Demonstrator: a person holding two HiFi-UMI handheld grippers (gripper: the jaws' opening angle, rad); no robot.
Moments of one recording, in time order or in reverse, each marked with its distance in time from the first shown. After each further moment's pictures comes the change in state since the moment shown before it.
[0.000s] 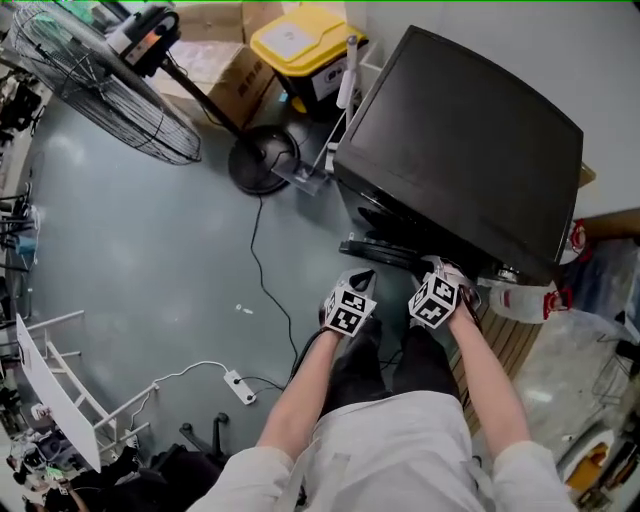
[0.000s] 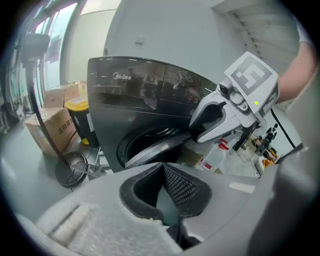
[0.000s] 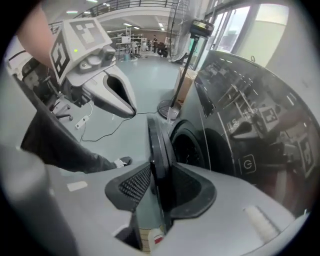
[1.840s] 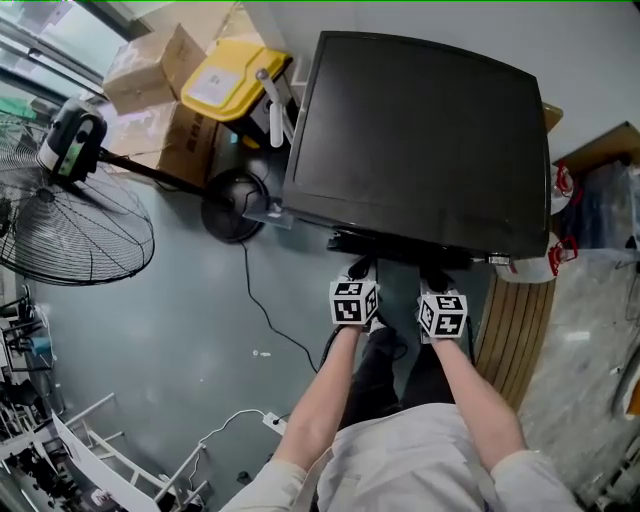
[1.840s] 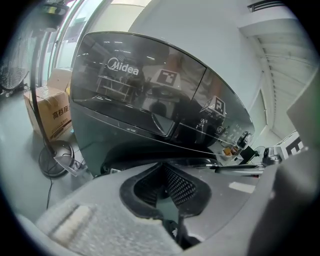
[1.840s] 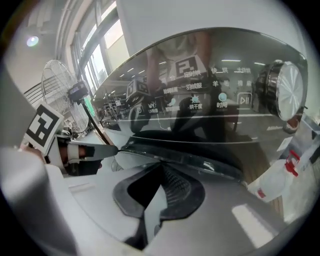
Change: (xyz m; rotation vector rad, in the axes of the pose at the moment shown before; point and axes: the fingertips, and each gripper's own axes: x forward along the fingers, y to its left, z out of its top) left arm 0.063 0.020 0.091 -0.238 -0.089 -0.056; right arm -0.021 -0.056 -0.051 1.245 -0.443 -0.365
